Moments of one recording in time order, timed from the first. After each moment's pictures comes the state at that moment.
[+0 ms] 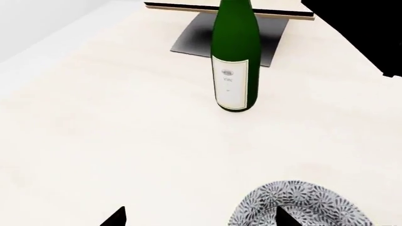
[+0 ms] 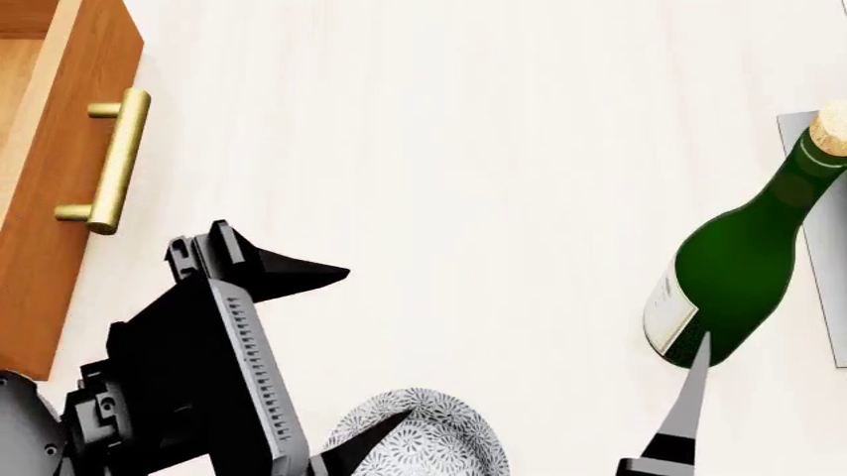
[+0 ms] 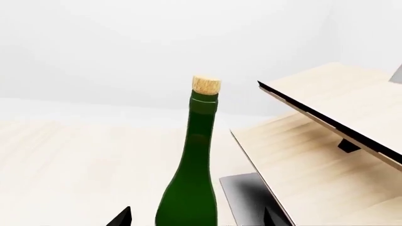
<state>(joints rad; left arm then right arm) -0.91 -0.52 0.69 0.50 -0.54 -0.90 0.31 -0.11 0.38 0.12 -0.80 0.27 0.33 0.32</state>
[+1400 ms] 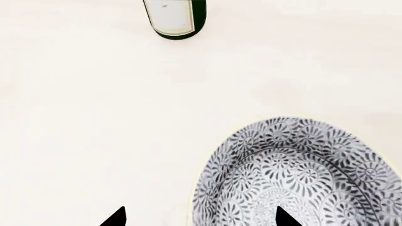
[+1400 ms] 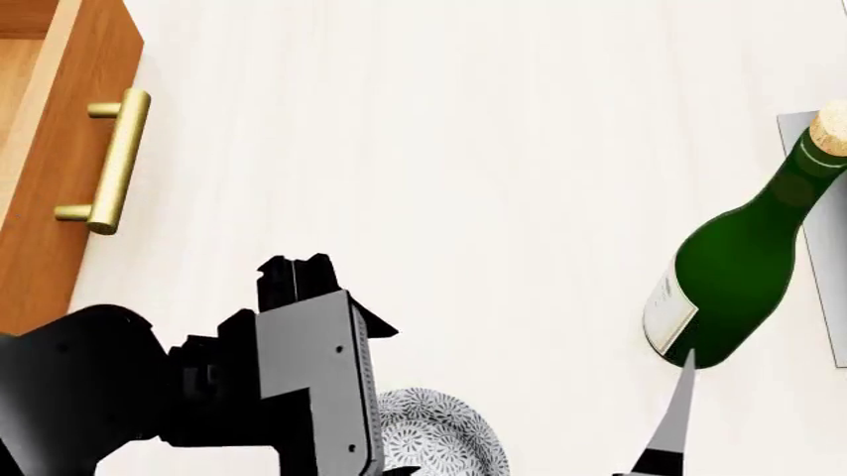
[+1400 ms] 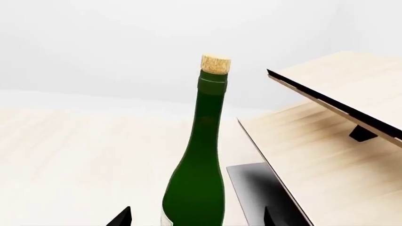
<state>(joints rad) -1.15 -0.42 1.01 0.18 -0.42 -0.91 0.57 -0.14 0.40 0.10 -0.75 0.29 0.28 0.31</state>
